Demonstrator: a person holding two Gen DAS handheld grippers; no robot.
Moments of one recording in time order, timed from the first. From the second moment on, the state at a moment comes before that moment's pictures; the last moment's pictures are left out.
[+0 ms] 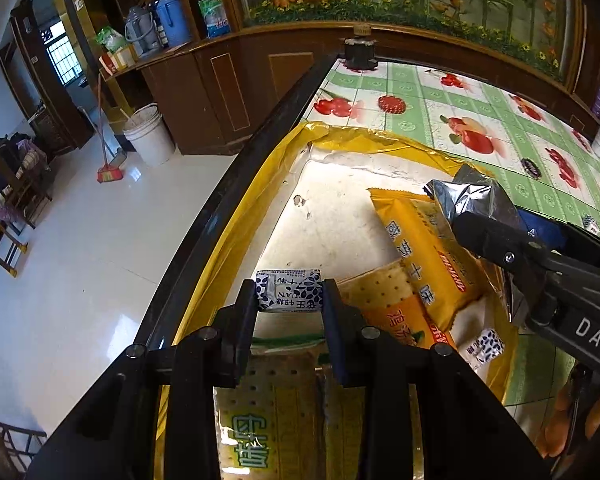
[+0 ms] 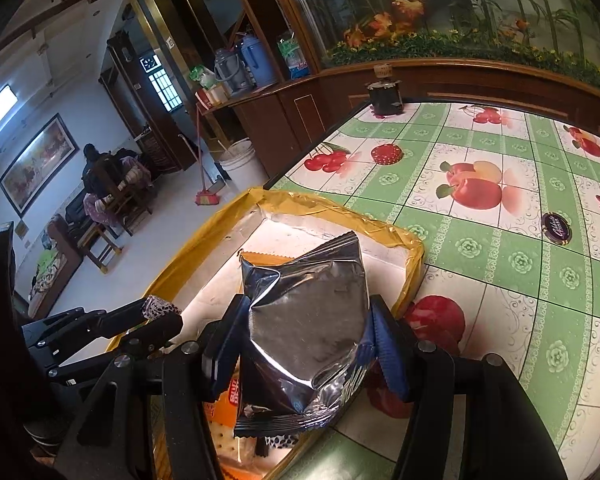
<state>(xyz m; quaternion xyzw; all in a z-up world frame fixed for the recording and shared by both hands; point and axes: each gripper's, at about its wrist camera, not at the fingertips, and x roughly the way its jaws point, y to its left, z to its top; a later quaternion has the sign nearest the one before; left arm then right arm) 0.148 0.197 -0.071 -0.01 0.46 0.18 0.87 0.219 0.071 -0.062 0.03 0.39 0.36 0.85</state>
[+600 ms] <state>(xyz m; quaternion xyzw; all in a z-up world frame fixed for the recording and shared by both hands) 0.119 0.179 -0.047 0.00 0.41 0.20 0.89 0.201 0.043 -0.054 0.06 0.38 0.36 0.85</state>
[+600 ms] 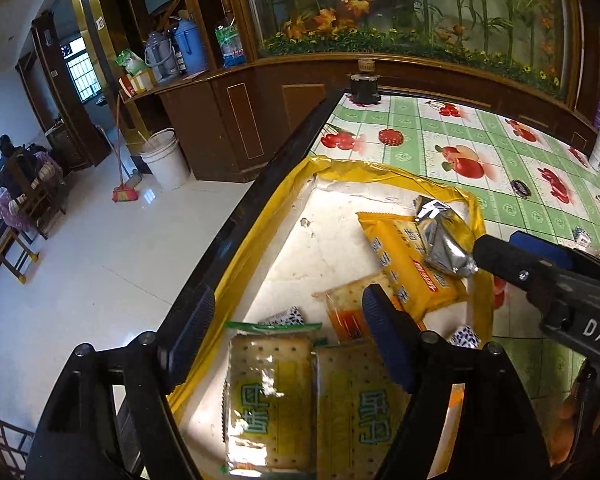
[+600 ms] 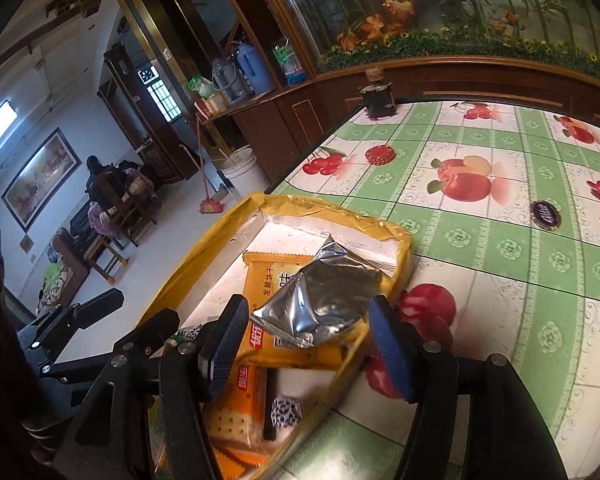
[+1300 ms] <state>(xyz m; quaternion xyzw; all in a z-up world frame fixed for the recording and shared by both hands) 0.114 0.113 -0.041 0.01 0.41 0.13 0.90 0.165 -0.116 -0.067 0.12 0.39 0.25 0.88</state>
